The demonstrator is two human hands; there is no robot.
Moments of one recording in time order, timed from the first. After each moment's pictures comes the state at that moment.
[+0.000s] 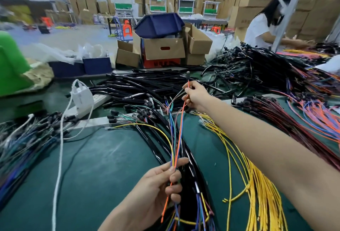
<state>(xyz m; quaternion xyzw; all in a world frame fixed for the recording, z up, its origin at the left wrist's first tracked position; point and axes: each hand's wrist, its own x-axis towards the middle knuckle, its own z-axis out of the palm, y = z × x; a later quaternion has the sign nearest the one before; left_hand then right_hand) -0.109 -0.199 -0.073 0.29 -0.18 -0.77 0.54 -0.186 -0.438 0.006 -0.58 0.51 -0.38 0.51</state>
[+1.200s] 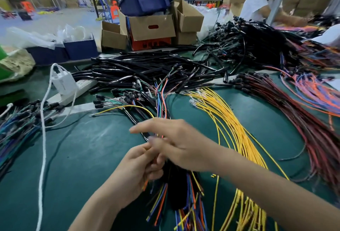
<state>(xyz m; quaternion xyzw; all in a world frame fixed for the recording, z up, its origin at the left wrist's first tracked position) -0.107 -0.194 -0.070 0.39 -0.33 -0.64 0.57 -0.238 -0.258 -0.012 -0.92 0.16 -0.24 0.27</state>
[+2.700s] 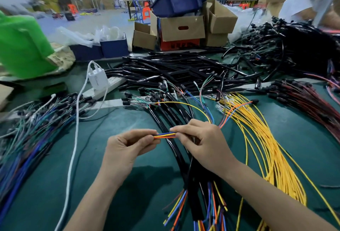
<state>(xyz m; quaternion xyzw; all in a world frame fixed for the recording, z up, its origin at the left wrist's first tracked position) -0.055 -0.193 -0.066 0.53 -0.36 -0.37 0.67 -0.226 -0.289 -0.061 -0.86 0.25 -0.40 0.21</state>
